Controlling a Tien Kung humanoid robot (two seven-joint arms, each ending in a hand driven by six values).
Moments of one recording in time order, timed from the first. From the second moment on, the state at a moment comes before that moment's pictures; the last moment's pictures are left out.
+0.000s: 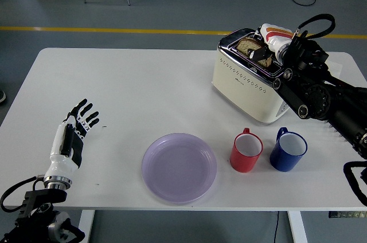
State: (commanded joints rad) left arm 0.00 0.11 -1.20 -1.29 0.87 0.24 -0.40; right arm 1.15 -0.01 0.59 0.40 -1.70 -0.16 -0.23
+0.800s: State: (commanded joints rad) left arm 0.02 0.12 -1.21 -1.29 0.87 0.23 -0.37; right arm 1.14 -0.19 0.85 0.84 -1.98 -0.10 -0.32
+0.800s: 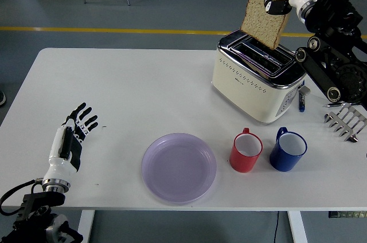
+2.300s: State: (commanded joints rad) left arm 0.04 0.10 -1.18 -1.27 0.87 0.24 -0.39; right arm 0.86 -0.18 0.34 1.12 -1.26 0.10 -0.22
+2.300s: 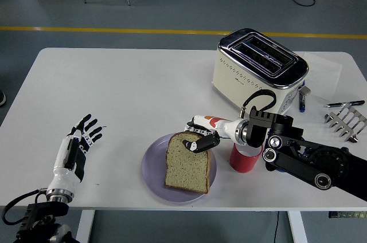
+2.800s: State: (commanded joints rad) left arm 0.04 0.09 -1.18 -1.26 0.87 0.23 -0.39; right arm 0.87 -0.10 0.33 0.97 -1.33 0.12 -0.10
